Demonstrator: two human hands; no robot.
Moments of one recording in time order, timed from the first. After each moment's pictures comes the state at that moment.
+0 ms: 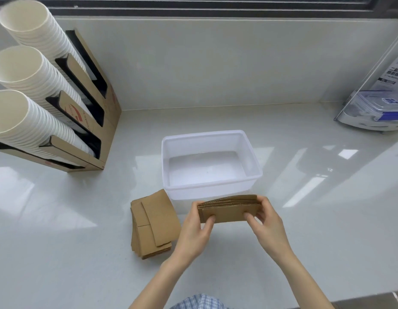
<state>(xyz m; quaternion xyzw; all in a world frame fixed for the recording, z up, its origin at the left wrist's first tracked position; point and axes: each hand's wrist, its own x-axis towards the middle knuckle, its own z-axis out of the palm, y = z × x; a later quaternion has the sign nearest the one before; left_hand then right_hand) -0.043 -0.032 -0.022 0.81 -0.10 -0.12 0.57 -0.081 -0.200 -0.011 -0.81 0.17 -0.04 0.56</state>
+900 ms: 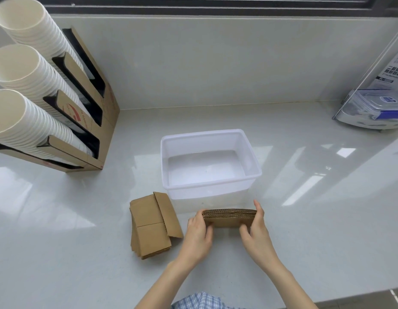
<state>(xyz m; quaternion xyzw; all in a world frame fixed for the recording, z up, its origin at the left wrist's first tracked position) -0.046 -0.039 -0.051 0.86 -0.14 -0.14 0.46 -0.088 -0.184 -0.042 -0.84 0.20 0.02 0.51</state>
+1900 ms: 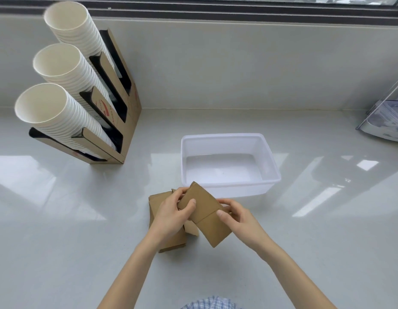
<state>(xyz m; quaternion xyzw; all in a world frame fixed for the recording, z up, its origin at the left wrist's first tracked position) -0.014 0.039 0.008 0.81 -0.06 -0.12 0.57 -0.055 -0.140 0.001 -0.77 0.08 0.15 0.61</state>
